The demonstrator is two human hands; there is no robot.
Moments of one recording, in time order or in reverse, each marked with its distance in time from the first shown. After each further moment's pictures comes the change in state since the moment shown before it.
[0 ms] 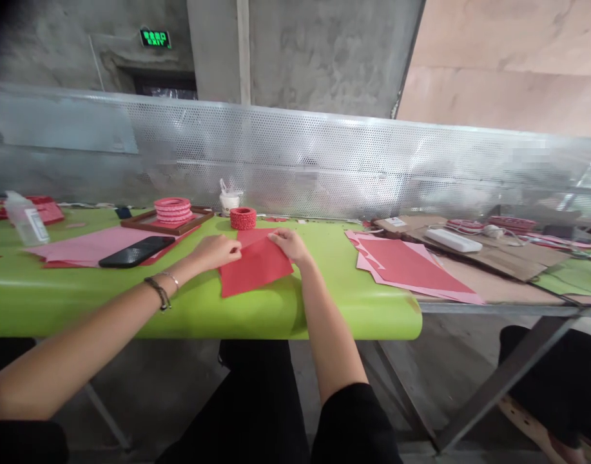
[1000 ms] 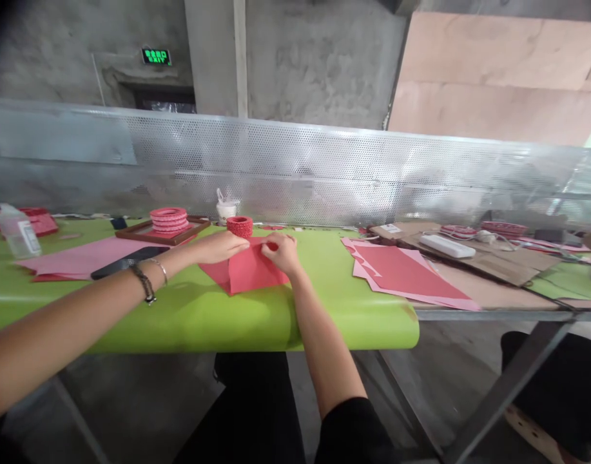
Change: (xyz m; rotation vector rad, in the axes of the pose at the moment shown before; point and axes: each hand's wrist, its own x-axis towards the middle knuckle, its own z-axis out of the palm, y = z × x) left_hand 0.024 0.011 -0.031 -0.052 -0.175 0.249; right_hand -0.001 -0.002 0.008 -0.328 0.265 -0.351
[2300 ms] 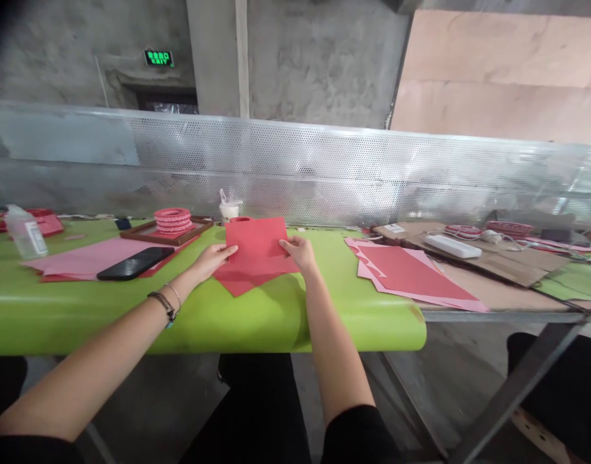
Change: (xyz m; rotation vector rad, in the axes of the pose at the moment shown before) left_hand -0.005 -0.047 0.071 -1.141 0.477 -0.391; right_hand 0.002 0.014 -0.017 0.300 0.052 0.507
